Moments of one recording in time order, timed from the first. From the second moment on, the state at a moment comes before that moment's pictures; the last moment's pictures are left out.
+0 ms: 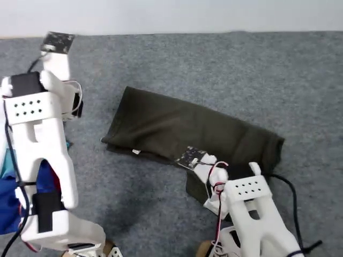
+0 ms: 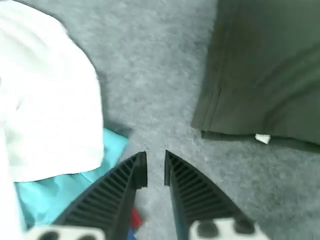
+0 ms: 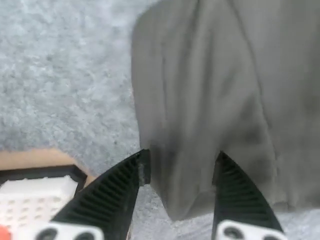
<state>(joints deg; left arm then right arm) -14.9 2.2 -13.2 98.9 -9.5 -16.3 -40.3 64.4 75.9 39.0</state>
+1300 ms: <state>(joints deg) -14.8 1.7 -8.7 95.3 -9.5 -22.6 -15.7 58.0 64.8 39.9</state>
